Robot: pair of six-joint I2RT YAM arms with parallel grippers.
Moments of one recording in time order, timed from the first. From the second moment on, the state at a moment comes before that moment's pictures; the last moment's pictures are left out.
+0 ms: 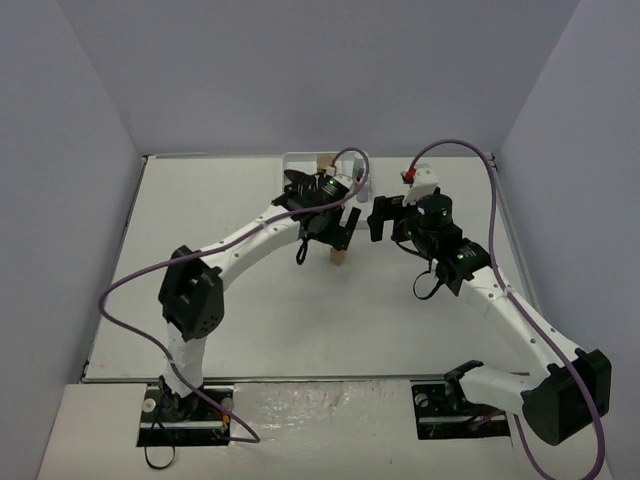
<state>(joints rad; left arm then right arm) -0.76 1.98 1.78 -0.77 -0.16 -0.28 0.43 1.14 0.92 -0.16 0.08 0.17</state>
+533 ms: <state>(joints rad) -0.23 1.18 1.25 -0.69 -0.26 -0.28 0.57 1.49 1.05 -0.15 0.00 0.07</state>
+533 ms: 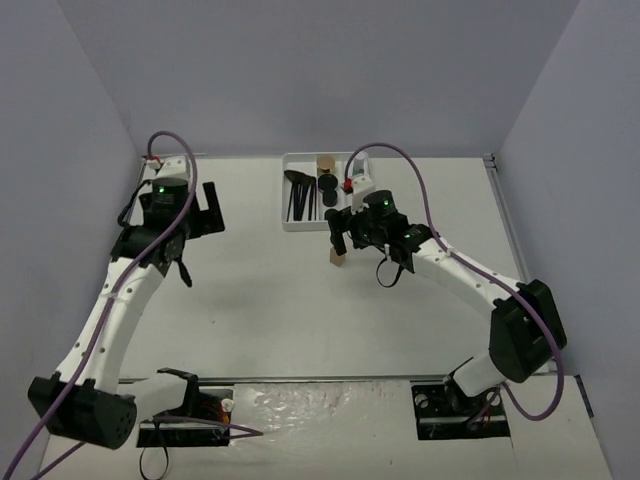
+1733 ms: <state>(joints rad) -0.15 0.96 0.92 -0.69 -0.31 -0.24 0.58 1.78 1.11 -0.10 -0.08 -0.06</state>
